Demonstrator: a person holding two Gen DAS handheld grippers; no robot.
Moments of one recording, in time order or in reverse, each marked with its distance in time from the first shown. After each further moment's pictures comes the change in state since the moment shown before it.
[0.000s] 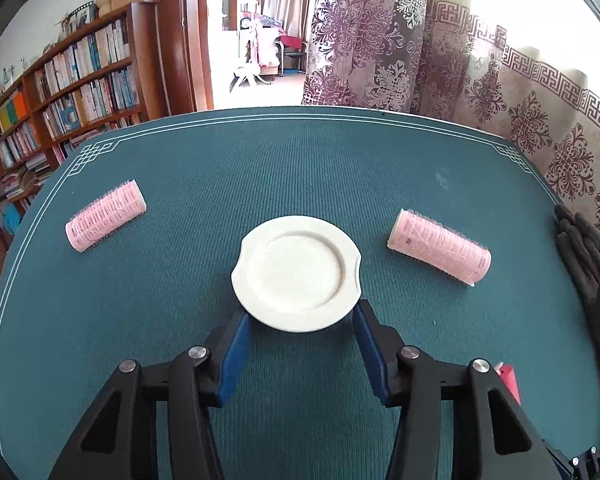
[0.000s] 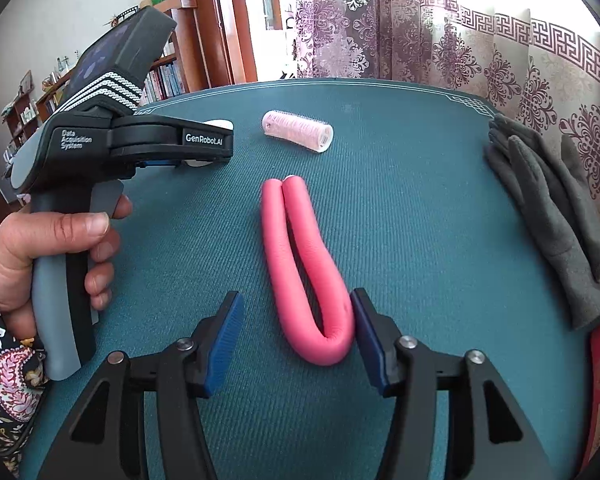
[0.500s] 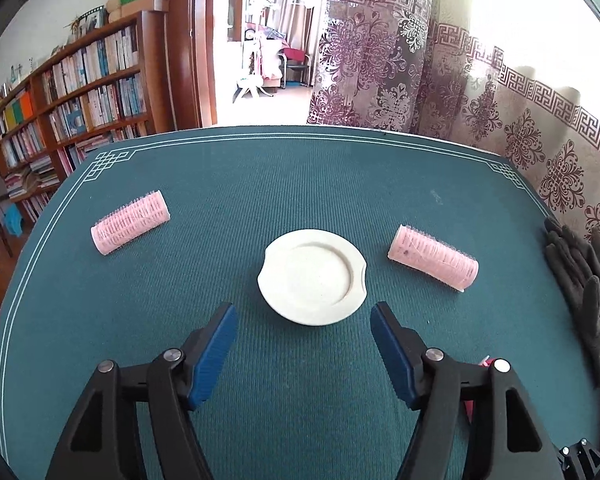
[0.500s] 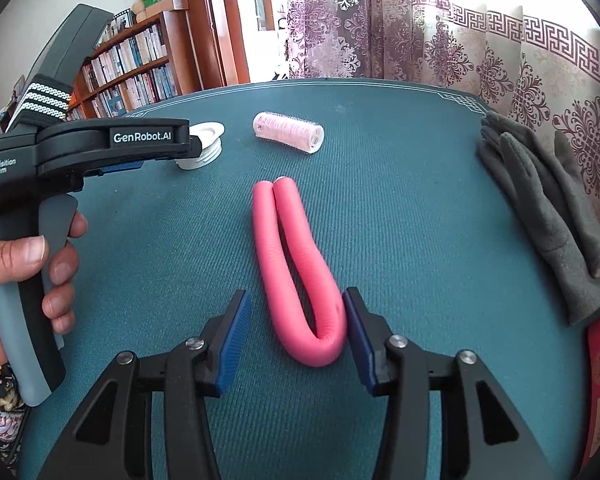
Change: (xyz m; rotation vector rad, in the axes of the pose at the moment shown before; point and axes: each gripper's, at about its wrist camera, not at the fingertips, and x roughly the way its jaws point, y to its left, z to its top) left arm -0.018 0.007 0.003 -0.015 -0.043 0.004; right arm -0.001 -0.002 0.001 0.014 -0.001 -0.022
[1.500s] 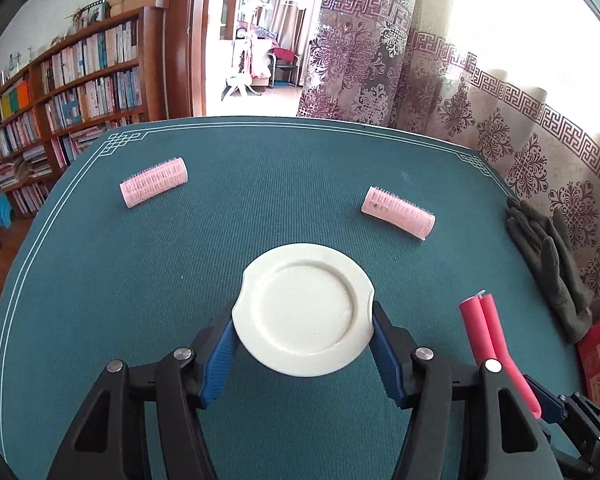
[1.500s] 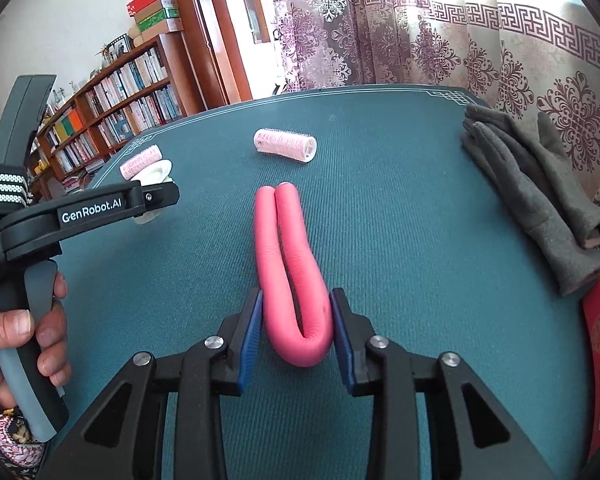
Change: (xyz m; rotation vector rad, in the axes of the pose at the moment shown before) left arm -0.057 0.012 -0.048 -0.020 -0.007 -0.070; right arm -0.032 -0.011 -0.011 0.081 -0.048 0.060
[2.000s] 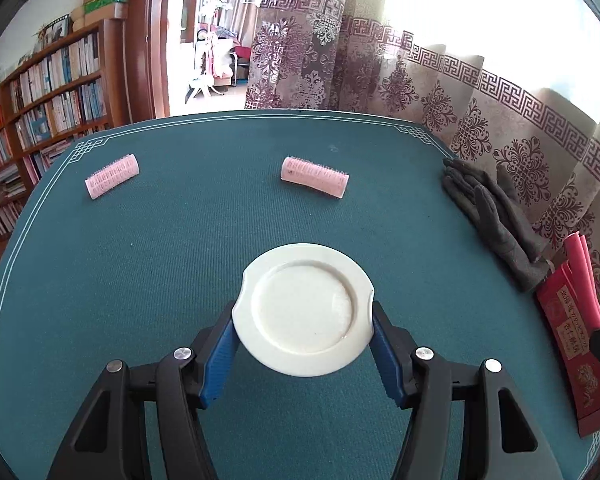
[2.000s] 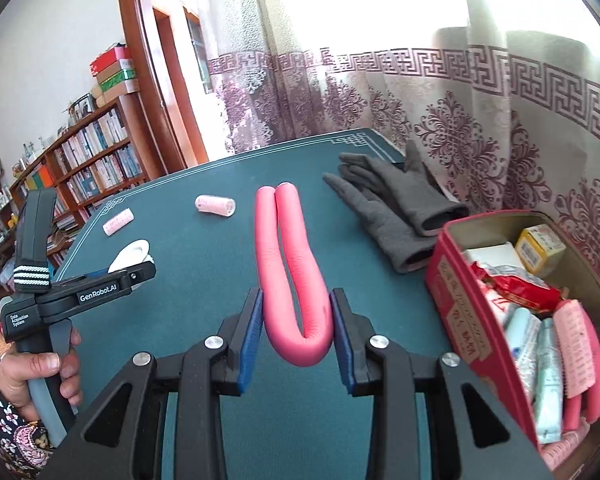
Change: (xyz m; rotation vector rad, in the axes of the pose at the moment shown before) left arm -0.034 -0.057 -0.035 0.107 0.023 -0.098; right arm -0.128 -0.058 -0.028 0.137 -0.167 -0.167
